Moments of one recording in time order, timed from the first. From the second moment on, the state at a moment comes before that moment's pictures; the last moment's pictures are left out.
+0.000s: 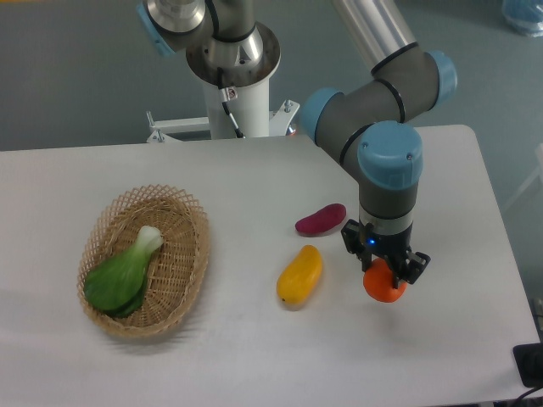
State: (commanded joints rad) arm 2.54 -2.02 -1.52 -0.96 1.60 1.20
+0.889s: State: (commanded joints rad) arm 2.54 -2.05 -1.51 -0.95 1.61 1.18
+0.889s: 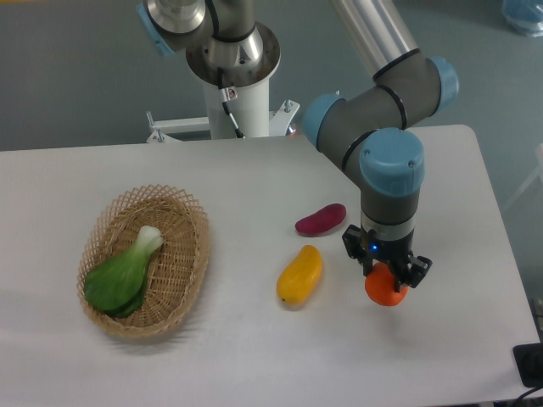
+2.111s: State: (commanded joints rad) arm 2.31 -2.14 -1.51 -0.90 1.71 0.86
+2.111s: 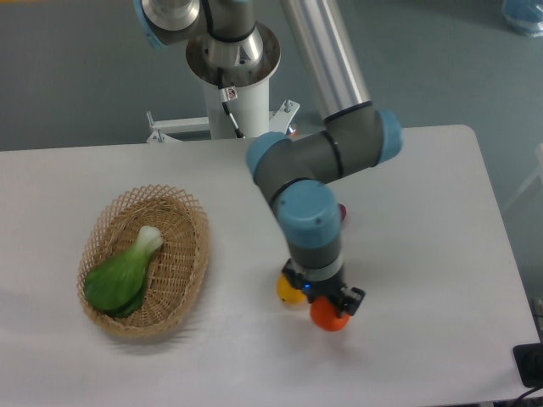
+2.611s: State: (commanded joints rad) arm 2.22 -2.18 -1.53 -0.82 1.79 0.82
